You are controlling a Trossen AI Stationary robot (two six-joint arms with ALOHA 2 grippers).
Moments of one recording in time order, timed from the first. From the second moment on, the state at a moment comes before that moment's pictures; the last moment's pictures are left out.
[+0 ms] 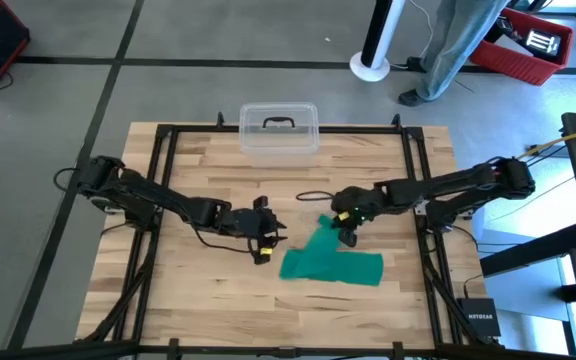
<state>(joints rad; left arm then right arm) -0.23 1.55 0.93 0.06 -0.28 -0.14 0.07 1.29 0.75 -0.37 -0.06 0.34</state>
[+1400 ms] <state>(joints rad) -0.20 1.59 1.03 0.12 -0.20 0.30 0.18 1.36 0.88 -0.18 -0.10 0.07</state>
